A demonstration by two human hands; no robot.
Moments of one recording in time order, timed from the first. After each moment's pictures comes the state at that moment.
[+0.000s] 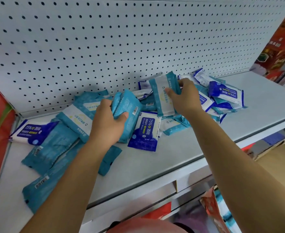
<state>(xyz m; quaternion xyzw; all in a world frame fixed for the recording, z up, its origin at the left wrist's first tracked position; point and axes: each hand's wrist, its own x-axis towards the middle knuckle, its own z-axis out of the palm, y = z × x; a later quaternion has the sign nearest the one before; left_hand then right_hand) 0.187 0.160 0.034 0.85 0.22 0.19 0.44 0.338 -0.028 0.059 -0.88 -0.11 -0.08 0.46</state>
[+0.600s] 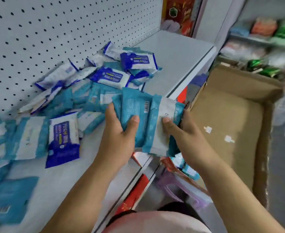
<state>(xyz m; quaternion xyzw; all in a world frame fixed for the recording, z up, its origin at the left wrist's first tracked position) 0.200 -0.044 0.020 0.80 -0.02 0.04 0.60 0.174 -0.218 0.014 -0.66 0.11 -0.01 0.74</state>
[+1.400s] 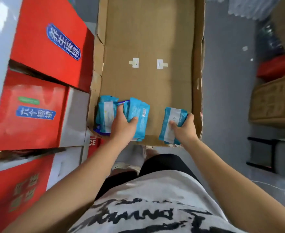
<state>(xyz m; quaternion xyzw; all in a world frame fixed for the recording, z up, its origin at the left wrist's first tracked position) 0.213 -0.333 -0.218 0.86 -0.02 -0.37 0.34 0.072 -0.485 -0.237 -0.55 0.62 0.05 0.56</state>
